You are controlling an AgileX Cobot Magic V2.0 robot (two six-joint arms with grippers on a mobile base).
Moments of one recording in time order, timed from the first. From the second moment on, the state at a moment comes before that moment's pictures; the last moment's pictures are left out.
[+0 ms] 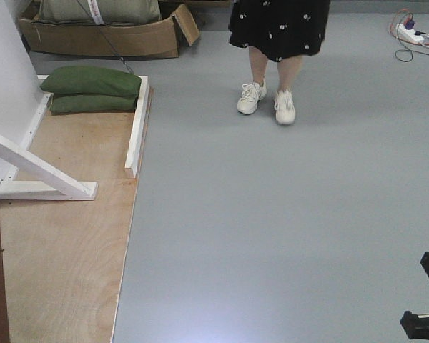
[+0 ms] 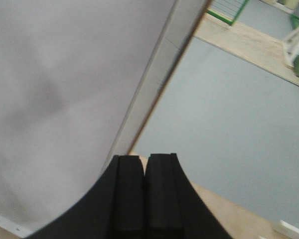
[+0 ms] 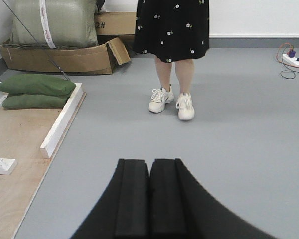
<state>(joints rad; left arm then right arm) 1.39 1.09 -1.40 0.41 0.87 -0.86 0.05 -0.01 0.03 0.07 0.37 -0.05</state>
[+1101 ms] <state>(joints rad) 1.40 0.91 -1.40 -0.55 1.15 -0.66 0.05 -0.01 0.03 0.07 0.37 -0.05</state>
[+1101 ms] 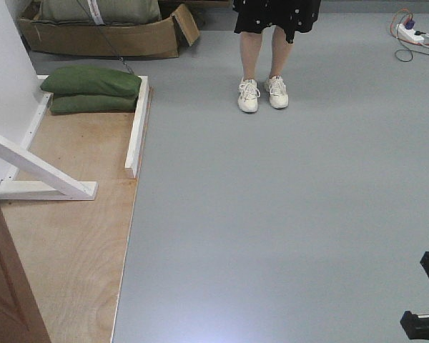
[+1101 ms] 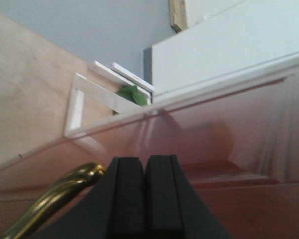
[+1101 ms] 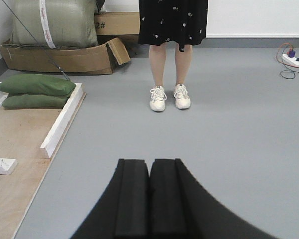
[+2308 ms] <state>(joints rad) 1.39 0.68 -1.41 -1.09 1.28 -0.58 0.05 -0.01 0.03 0.07 0.37 -0.05</state>
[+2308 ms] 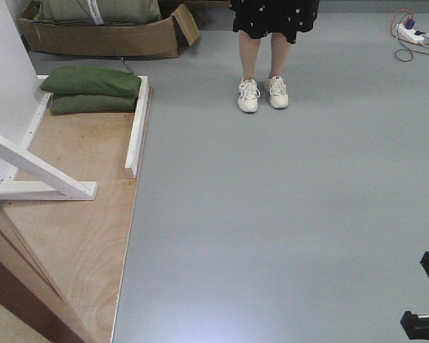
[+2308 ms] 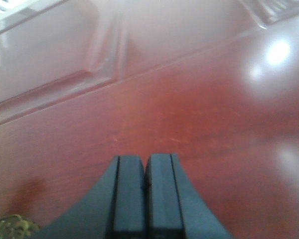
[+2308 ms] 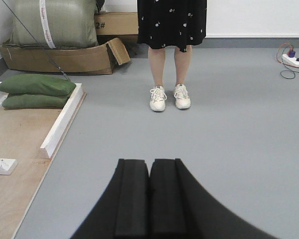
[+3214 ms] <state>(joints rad) 1.39 0.65 -1.41 -1.22 1.23 0.14 0.05 -0.01 0.03 0.07 0.37 -0.05</state>
